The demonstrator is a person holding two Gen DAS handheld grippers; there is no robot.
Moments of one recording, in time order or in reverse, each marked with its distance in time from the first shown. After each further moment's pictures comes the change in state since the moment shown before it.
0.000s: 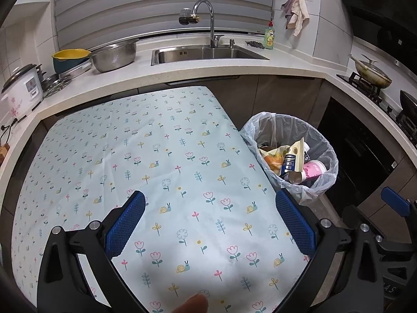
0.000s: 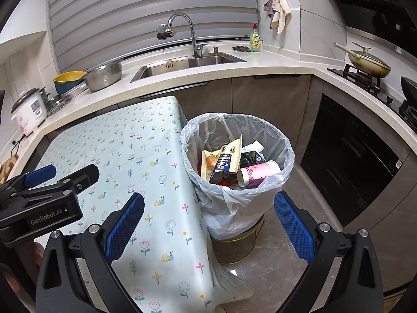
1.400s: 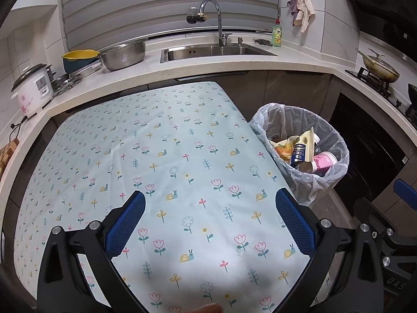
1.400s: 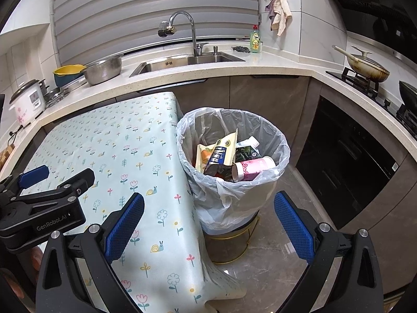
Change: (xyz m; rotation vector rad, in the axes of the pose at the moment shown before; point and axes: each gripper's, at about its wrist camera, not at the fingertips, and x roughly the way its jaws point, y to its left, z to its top) left arm 0.001 -0.009 -0.023 0.007 -0.008 0.066; right arm 0.003 -0.006 -0.014 -0.036 -0.007 -0.018
